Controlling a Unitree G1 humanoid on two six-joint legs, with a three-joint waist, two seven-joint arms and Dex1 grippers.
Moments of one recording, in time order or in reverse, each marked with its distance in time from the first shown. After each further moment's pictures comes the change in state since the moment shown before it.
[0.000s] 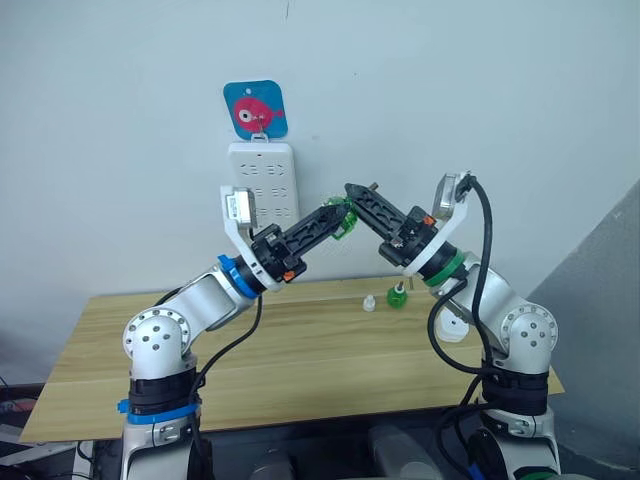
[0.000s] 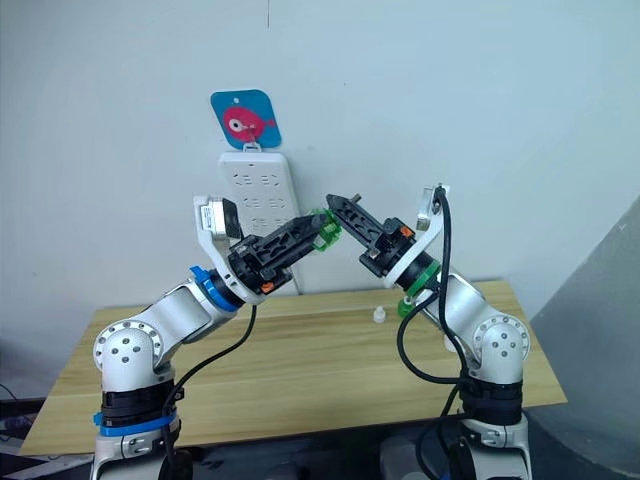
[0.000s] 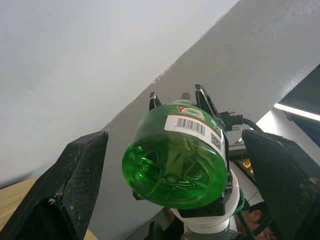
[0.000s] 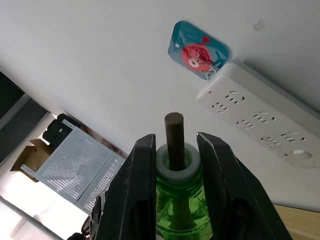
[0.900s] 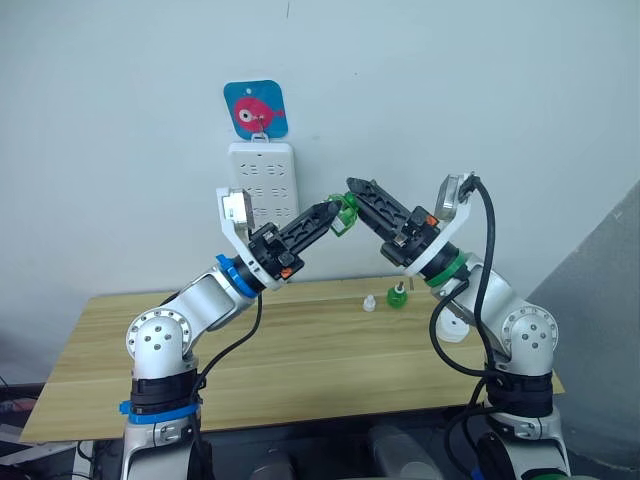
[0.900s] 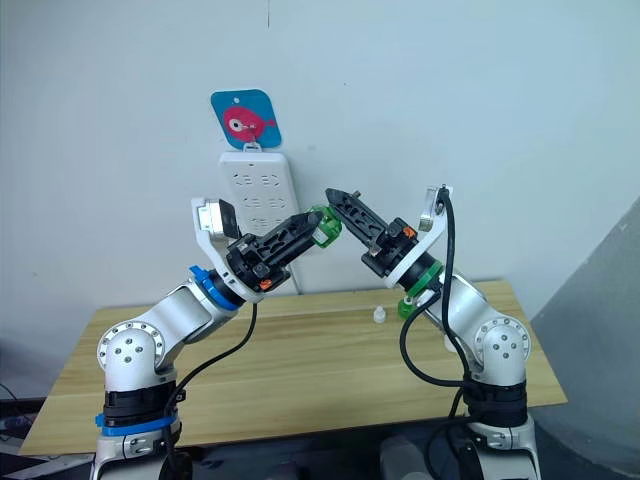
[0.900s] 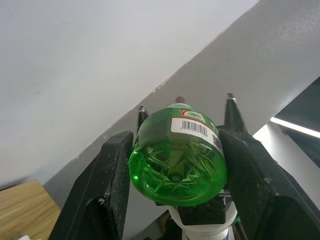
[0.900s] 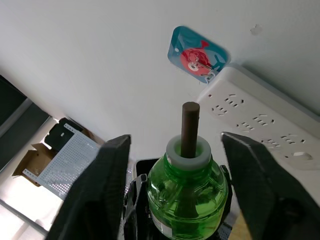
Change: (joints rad) left arm 0.013 -0.001 -0.007 0.029 -0.032 -0.040 0.003; right arm 0.024 -0.063 0.053 -0.005 0.034 -0.074 0.004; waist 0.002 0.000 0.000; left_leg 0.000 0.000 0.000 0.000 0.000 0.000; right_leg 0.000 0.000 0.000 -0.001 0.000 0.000
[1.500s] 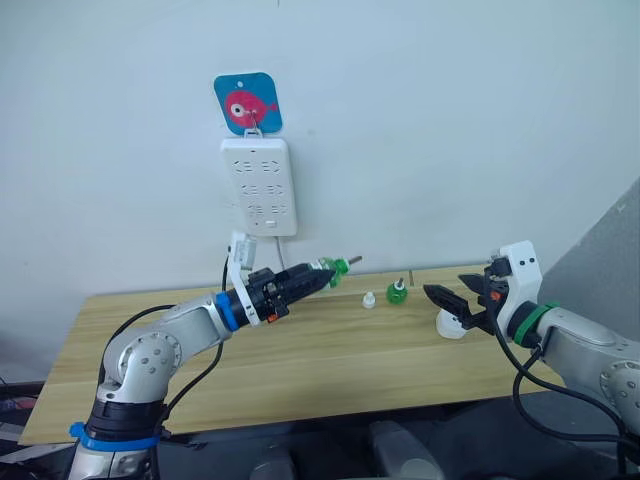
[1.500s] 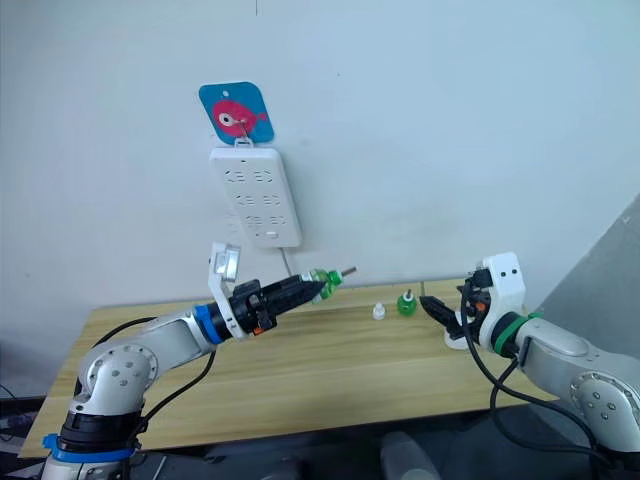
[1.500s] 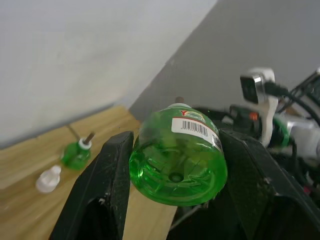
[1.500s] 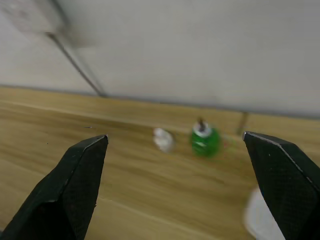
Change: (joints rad) left arm 0.180 0.267 -0.196 -0.048 0.532 -0.132 -0.418; right arm 0.346 -0.672 -0.050 -0.139 -0.482 0.212 0.090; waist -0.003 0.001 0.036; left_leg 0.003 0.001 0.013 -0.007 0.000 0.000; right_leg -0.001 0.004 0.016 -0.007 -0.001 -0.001
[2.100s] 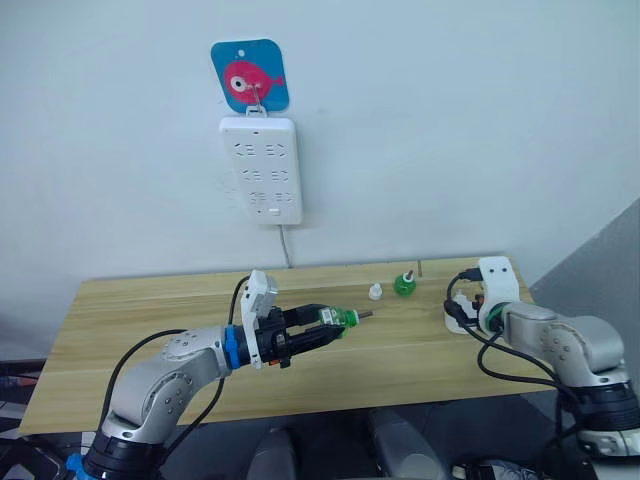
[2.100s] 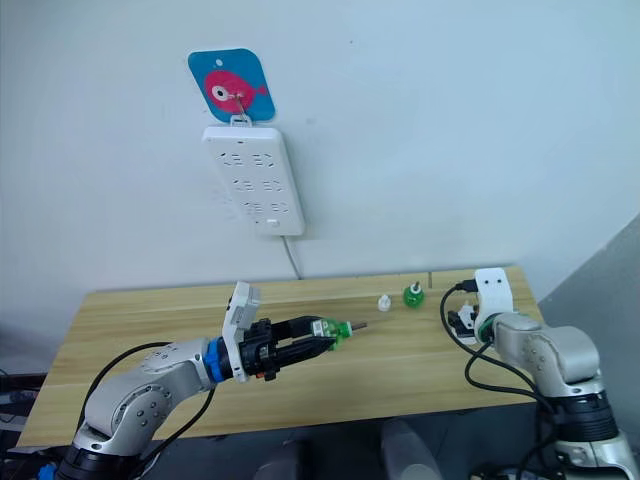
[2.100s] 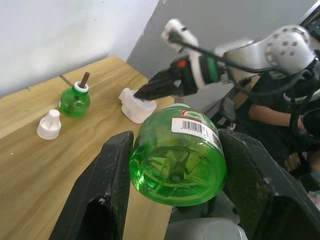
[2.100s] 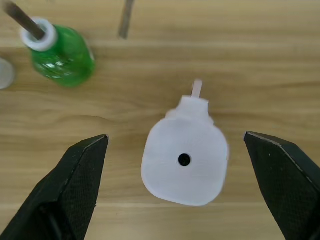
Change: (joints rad) left arm 0.158 0.007 -0.090 -0.085 0.257 -0.152 -0.181; right arm -0.216 0.276 0.100 0.345 -0.469 0.204 -0.161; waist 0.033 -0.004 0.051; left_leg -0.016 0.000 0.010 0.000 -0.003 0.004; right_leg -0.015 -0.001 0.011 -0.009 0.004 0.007
